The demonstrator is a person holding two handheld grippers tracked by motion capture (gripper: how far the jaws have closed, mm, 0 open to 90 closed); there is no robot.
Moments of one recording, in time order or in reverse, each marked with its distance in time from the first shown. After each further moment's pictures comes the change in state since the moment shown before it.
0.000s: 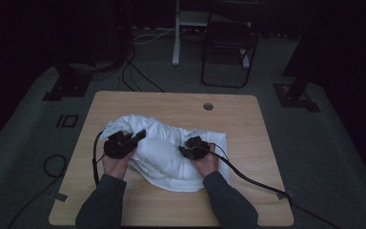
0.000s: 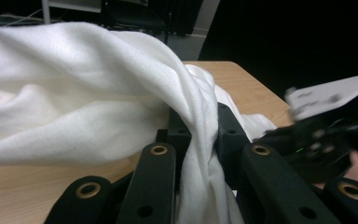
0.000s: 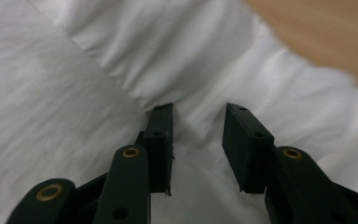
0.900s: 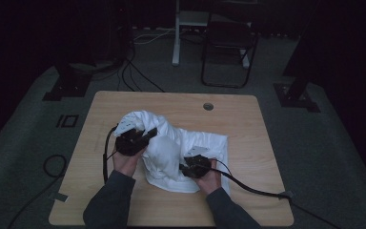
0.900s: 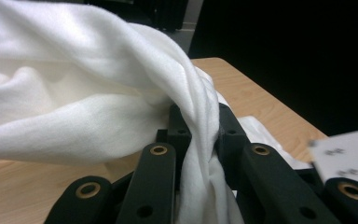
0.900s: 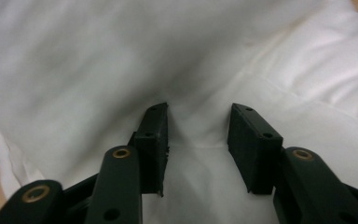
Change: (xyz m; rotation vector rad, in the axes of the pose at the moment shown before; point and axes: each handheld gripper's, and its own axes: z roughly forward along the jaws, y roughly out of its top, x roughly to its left) left arm -0.028 0.012 0.018 0.020 -0.035 0.071; right arm 0.035 -0.038 -0.027 -0.004 0.059 -0.097
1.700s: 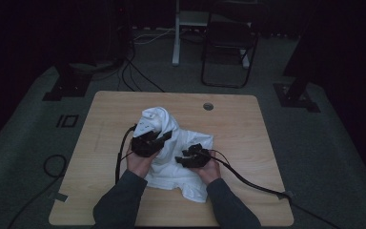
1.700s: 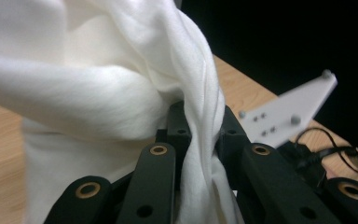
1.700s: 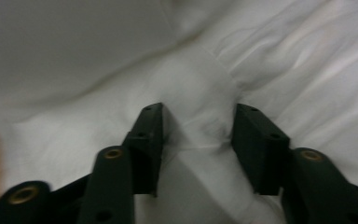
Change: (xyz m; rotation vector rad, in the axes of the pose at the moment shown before) left arm -0.035 0.002 0.027 0.054 -0.039 0.089; right arm -0.031 0.013 0.017 -0.006 0.138 0.118
